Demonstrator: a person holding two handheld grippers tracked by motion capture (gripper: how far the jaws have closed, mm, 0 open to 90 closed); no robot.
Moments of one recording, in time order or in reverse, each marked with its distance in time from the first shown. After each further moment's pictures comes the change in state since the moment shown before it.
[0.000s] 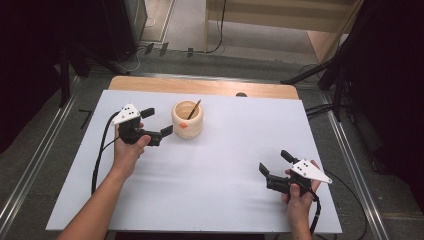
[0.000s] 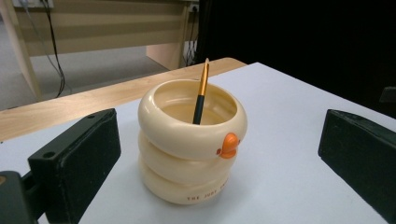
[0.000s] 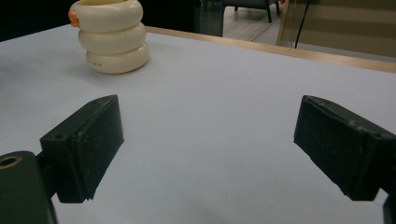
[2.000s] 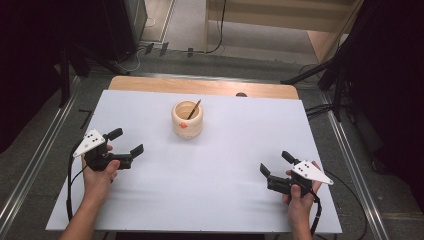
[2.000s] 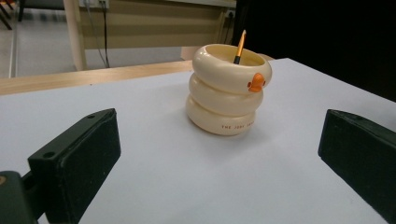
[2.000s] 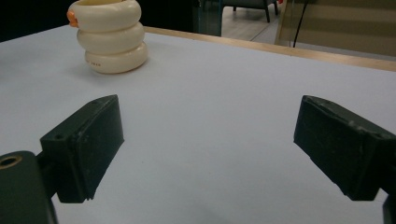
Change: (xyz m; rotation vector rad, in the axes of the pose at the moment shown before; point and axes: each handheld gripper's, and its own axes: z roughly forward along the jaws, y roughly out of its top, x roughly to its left) left arm 0.002 -0.049 -0.086 -0.040 0.145 -0.060; right arm -0.001 -0.002 -0.002 -0.002 -0.004 0.005
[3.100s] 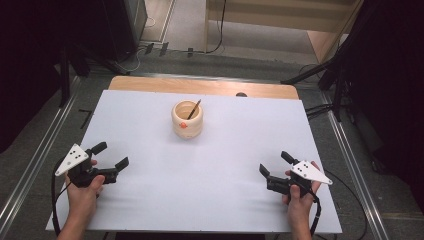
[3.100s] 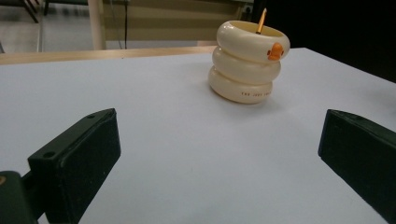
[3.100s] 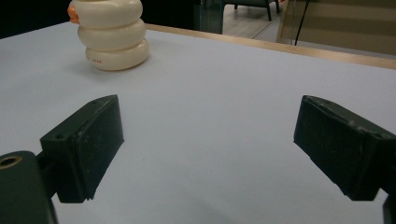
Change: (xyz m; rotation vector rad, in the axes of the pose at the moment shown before) left arm 0.009 -0.031 -0.041 0.012 0.065 -0.013; right arm 0.001 -0.001 0.001 0.009 0.005 -0.009
